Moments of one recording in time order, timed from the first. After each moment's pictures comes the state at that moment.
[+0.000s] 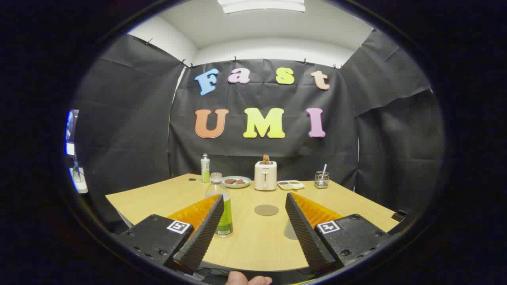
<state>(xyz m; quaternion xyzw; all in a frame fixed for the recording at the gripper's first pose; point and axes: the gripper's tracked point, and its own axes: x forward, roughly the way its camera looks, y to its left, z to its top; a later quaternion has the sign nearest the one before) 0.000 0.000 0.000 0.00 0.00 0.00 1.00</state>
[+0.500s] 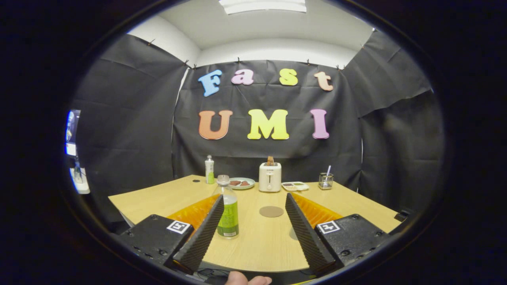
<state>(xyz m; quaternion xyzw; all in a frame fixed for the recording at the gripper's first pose) 0.001 0.009 0.002 0.00 0.00 0.01 1.00</state>
